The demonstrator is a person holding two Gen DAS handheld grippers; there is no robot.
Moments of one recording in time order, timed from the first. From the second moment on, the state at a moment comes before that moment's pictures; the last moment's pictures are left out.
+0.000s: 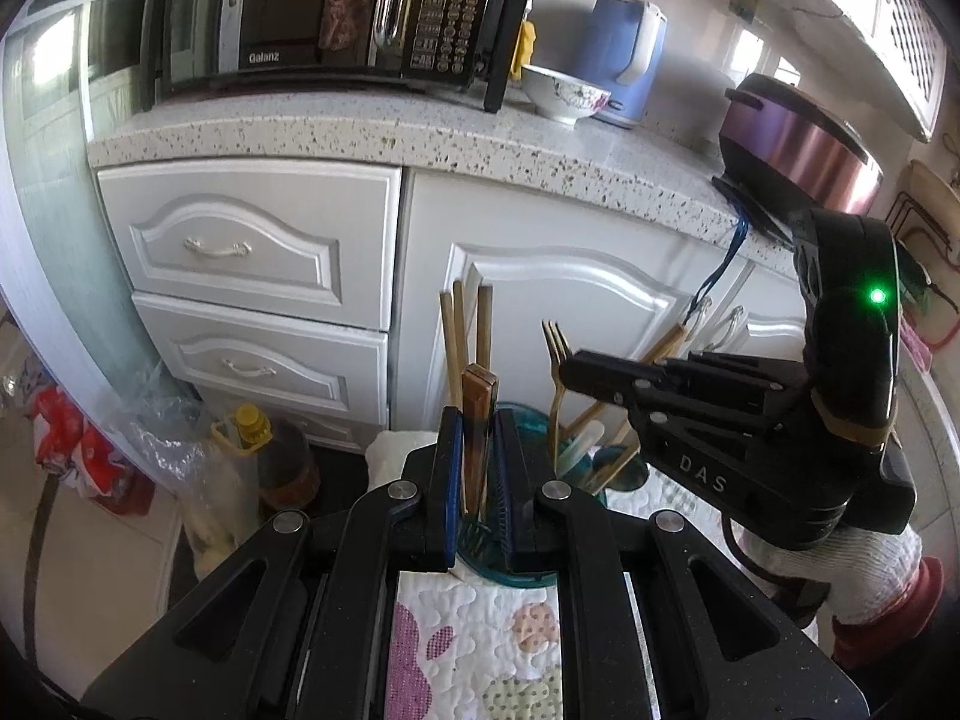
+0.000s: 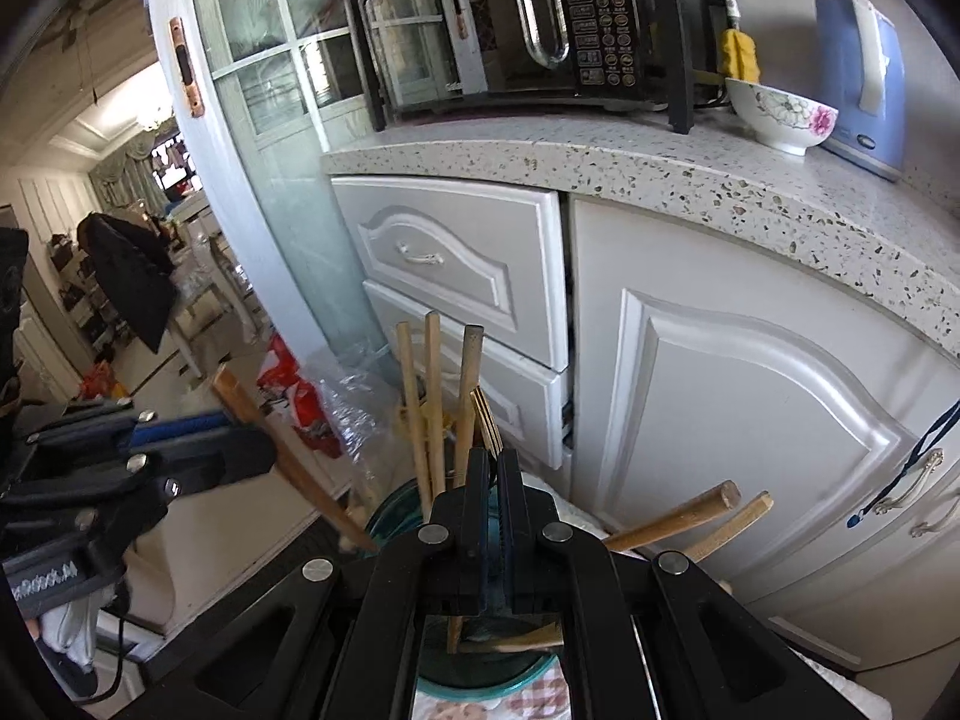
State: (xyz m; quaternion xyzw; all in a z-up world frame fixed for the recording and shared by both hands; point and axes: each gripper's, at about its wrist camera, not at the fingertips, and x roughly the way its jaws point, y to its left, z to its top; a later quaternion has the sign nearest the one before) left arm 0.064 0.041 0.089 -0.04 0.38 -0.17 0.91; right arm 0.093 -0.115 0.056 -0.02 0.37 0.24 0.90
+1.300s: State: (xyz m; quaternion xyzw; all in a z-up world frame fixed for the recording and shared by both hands) left arm -0.008 0.011 0.086 -0.05 0.35 -0.14 0.92; right arm -0.021 -0.169 0.037 0.03 0.40 0.20 0.90
